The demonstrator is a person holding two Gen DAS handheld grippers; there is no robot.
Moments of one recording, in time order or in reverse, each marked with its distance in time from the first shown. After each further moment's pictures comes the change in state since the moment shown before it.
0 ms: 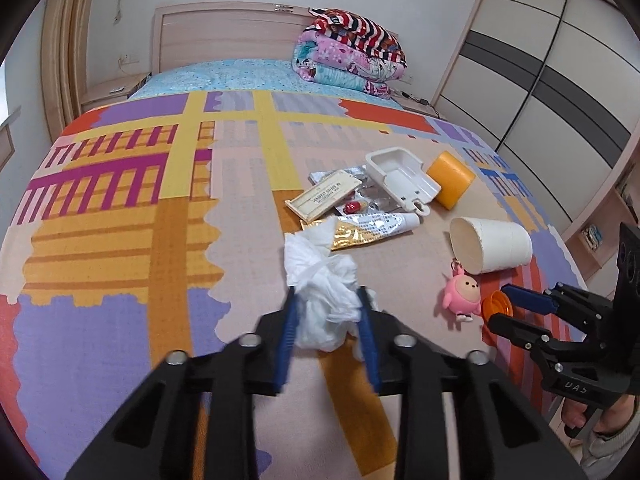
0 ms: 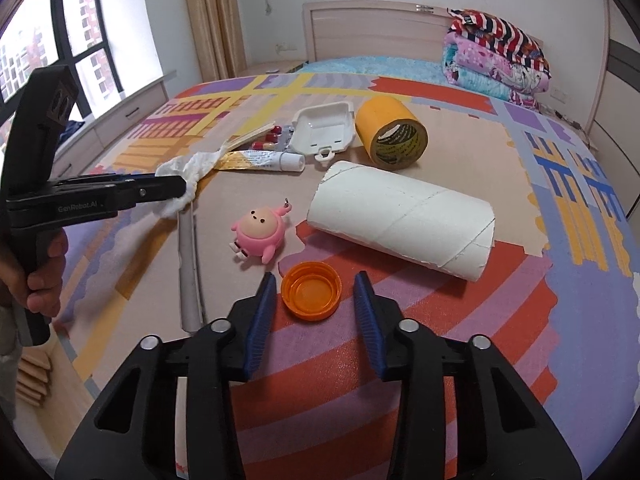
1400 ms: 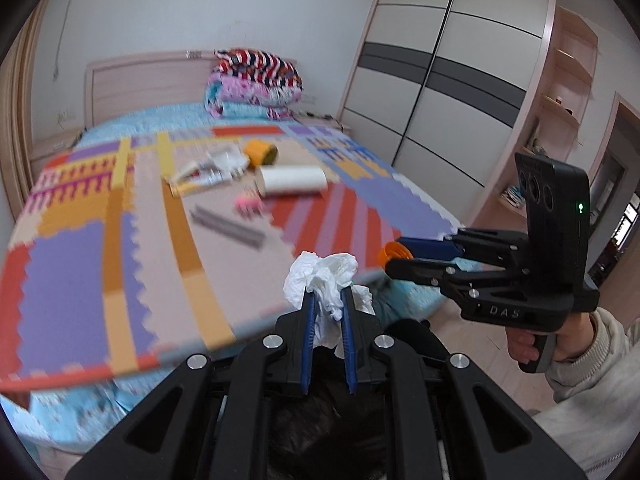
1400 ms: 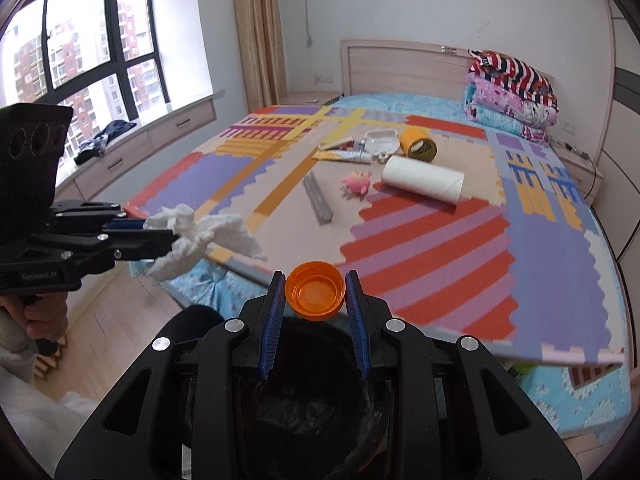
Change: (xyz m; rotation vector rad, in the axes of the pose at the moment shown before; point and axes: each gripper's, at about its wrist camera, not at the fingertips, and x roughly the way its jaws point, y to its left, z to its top) left arm -0.157 -0.121 -0.141 0.211 -0.101 -0.234; right arm -0.135 0.044 -0.091 -0.076 -0.118 0.093
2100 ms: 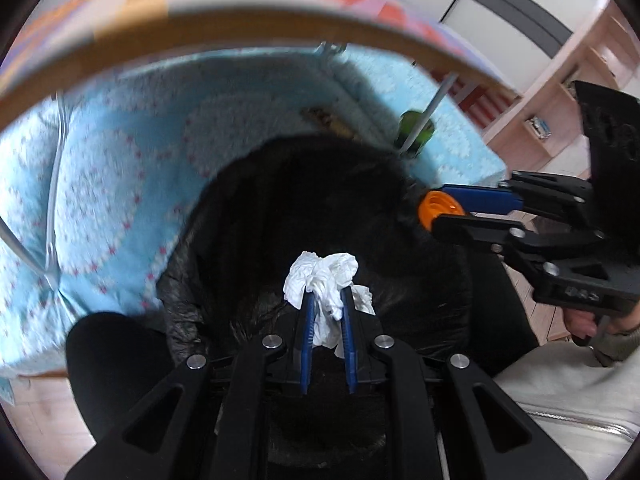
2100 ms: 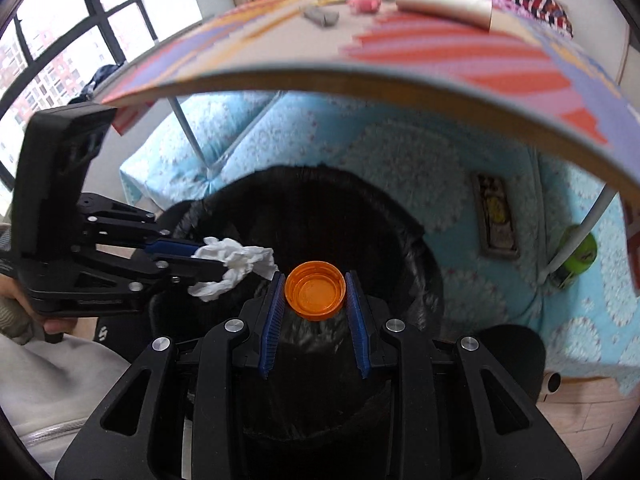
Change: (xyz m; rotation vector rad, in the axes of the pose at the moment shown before) left arm 0.120 0.023 -0.124 -0.109 0.407 0.010; right arm 0.073 0.005 -0.104 0.064 0.300 0.032
